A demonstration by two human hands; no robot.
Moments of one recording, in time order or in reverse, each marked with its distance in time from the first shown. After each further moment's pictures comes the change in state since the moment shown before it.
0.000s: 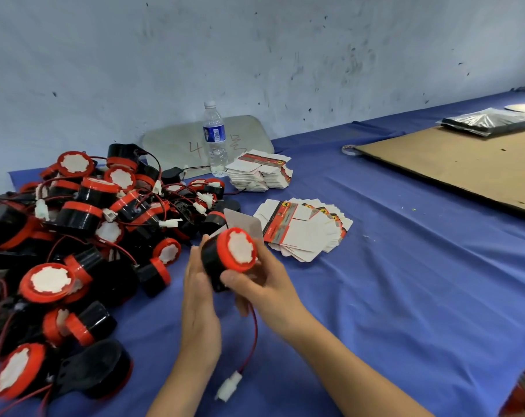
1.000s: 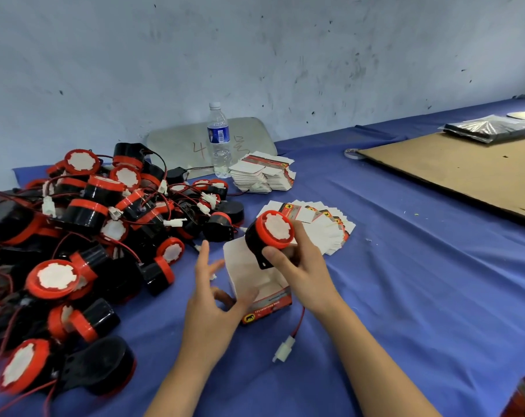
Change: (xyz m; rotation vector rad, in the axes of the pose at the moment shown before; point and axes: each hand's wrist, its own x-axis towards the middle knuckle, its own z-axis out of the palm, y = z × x) left_hand 0.002 -0.004 -0.010 0.300 -0.118 0.079; right_hand 0.009 -0.009 -0.045 -0.439 0.192 -0.097
